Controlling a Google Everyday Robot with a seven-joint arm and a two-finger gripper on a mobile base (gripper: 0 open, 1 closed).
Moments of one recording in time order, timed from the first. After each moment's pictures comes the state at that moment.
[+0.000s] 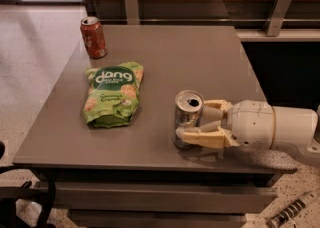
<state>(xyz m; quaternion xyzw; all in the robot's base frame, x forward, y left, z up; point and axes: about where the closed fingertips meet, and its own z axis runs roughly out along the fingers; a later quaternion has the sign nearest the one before) 0.419 -0.068 0.874 -0.48 0.59 0.37 0.54</state>
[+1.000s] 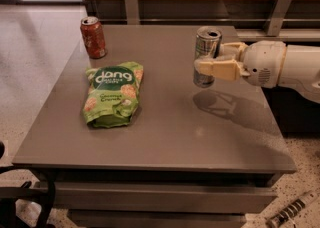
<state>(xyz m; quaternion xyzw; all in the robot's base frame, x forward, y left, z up) 0.550 -0.124 0.930 -0.39 0.67 0.30 0.56</state>
